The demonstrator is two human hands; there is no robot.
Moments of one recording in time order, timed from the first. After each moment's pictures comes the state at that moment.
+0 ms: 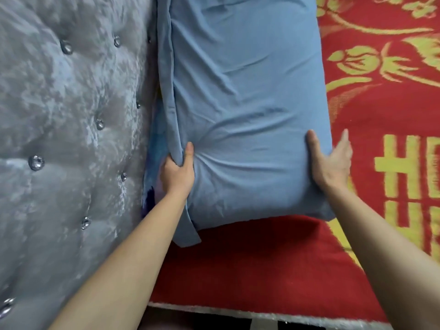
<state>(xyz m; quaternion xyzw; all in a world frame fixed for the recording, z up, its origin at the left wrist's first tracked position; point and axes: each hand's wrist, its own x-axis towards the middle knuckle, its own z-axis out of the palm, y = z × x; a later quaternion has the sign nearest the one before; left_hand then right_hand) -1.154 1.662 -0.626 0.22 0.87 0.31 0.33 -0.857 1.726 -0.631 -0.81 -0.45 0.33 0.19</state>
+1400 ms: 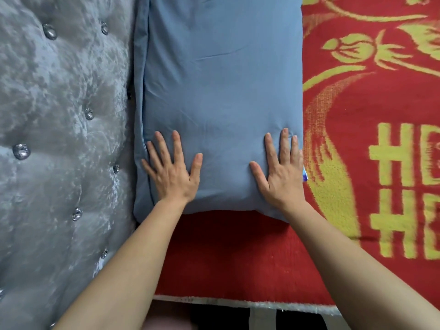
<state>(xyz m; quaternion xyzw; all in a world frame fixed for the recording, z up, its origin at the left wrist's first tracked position) -1.153 1.624 -0.653 0.54 0.83 0.04 0.10 -0.908 1.658 -0.667 -0.64 -0.75 0.15 0.08</state>
